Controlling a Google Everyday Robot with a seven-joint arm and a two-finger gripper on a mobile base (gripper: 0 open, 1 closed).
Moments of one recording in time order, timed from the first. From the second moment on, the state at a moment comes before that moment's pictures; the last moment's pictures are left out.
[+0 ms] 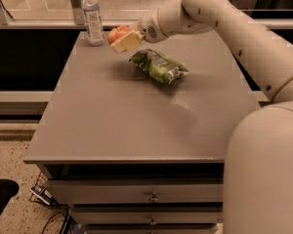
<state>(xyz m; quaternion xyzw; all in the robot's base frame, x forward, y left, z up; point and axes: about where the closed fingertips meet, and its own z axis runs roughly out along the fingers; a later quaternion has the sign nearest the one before) 0.749 0.036 0.920 -0.48 0.71 0.26 0.45</state>
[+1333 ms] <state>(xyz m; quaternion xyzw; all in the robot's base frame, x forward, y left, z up) 0.843 0.024 0.838 -0.42 0.73 0.26 0.48</state>
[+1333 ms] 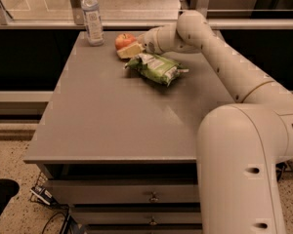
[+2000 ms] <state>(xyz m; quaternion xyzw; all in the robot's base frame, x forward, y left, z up) 0.842 0.028 0.837 -0.42 0.73 0.26 0.47</state>
